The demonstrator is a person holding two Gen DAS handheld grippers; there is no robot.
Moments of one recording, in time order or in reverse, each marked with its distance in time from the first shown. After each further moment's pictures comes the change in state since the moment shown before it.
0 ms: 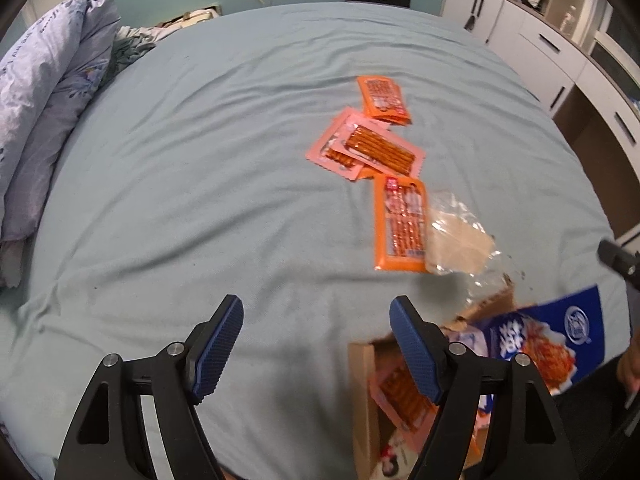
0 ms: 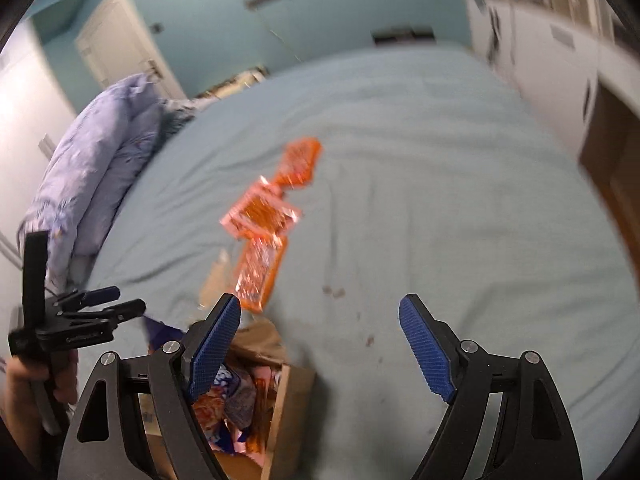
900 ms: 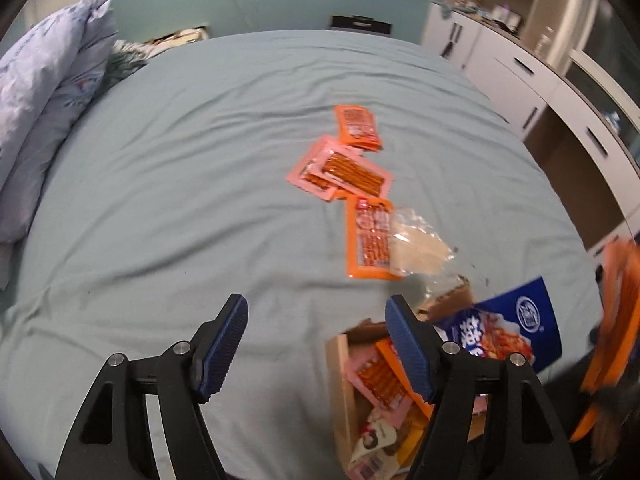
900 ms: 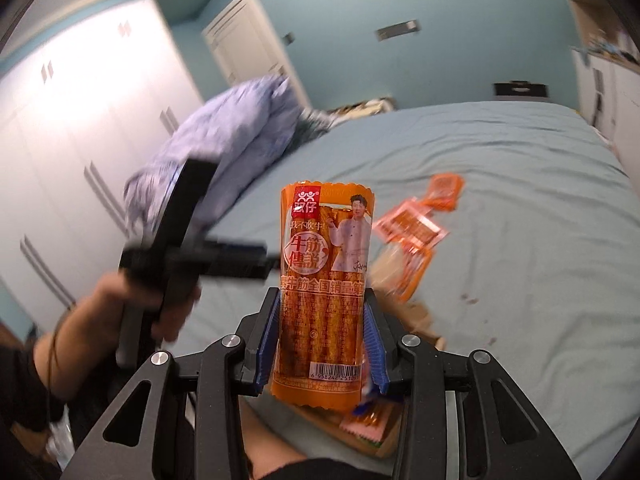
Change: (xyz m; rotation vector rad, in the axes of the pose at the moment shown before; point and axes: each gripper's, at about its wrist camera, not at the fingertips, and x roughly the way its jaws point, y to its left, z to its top) left arm -0.032 0.006 -0.011 -0.017 -0.098 -0.103; right arm -0.059 0.044 -0.073 -0.318 -0.140 0.350
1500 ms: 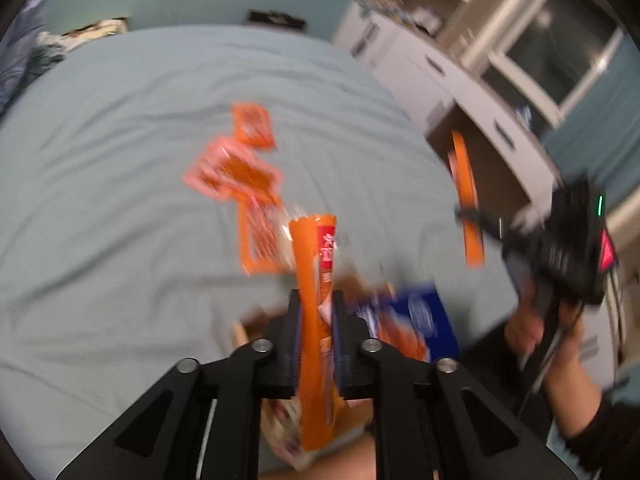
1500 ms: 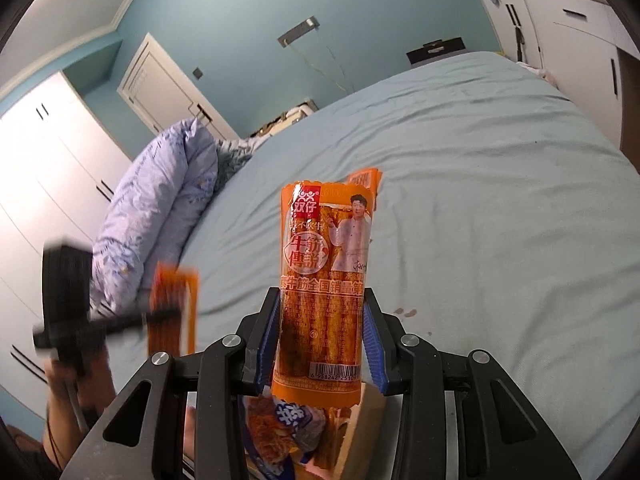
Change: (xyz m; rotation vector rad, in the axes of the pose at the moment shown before) left arm -0.018 -0.030 -0.001 0.113 0.057 -0.375; right arm 0.012 -0.101 0.047 0.350 -0.065 -0.118
